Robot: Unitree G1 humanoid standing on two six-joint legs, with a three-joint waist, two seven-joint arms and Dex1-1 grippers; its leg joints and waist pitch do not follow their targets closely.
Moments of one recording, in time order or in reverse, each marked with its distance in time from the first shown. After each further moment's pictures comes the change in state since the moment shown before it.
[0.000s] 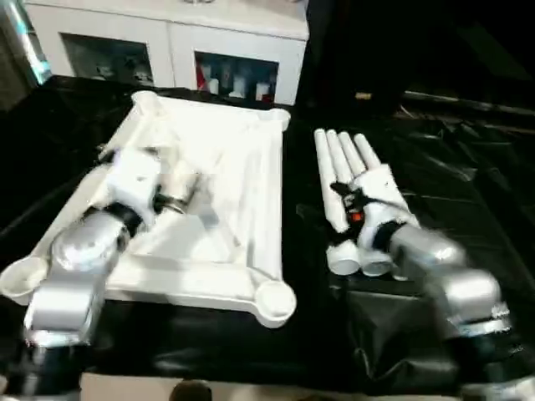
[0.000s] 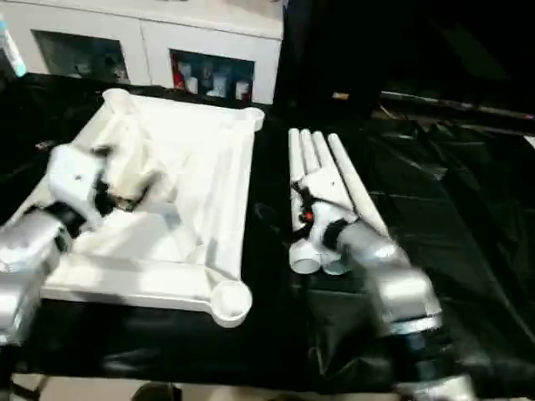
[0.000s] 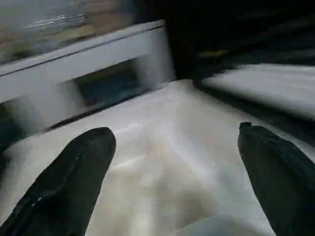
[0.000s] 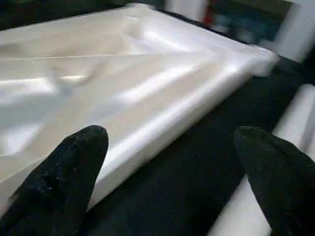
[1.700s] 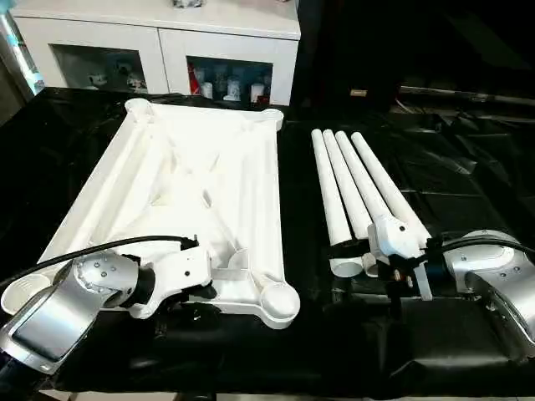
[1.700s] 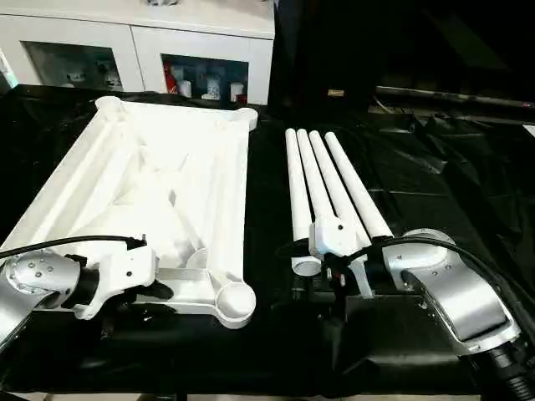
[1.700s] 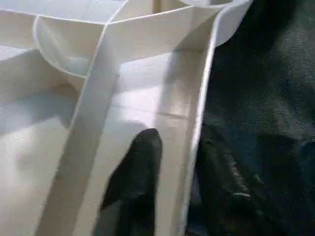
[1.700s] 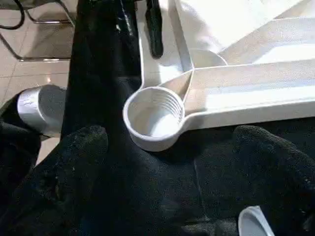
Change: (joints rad) left arm 0.054 0.336 -0.382 -0.099 0.093 0.243 -0.496; right arm 0.074 -0.372 0.144 -0.173 0.070 -0.014 0.596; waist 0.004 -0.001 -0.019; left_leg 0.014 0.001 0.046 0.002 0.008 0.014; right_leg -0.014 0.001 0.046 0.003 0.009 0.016
